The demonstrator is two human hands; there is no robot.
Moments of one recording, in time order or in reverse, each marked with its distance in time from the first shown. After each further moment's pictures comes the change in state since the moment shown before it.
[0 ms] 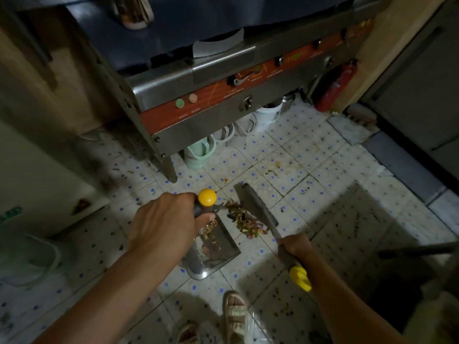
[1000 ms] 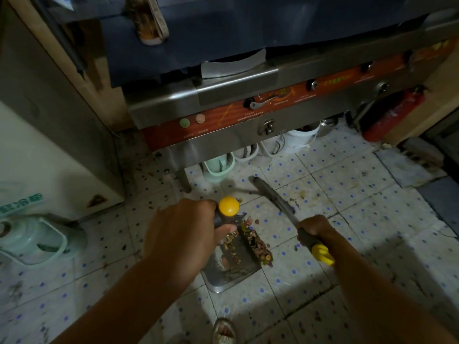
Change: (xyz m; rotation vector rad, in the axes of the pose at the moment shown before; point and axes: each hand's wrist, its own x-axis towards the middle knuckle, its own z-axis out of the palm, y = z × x) left_hand 0.097 0.104 0.009 -0.022 0.066 -0.071; right_hand 0.168 -0.117 -0.119 0.022 -0.117 -0.160
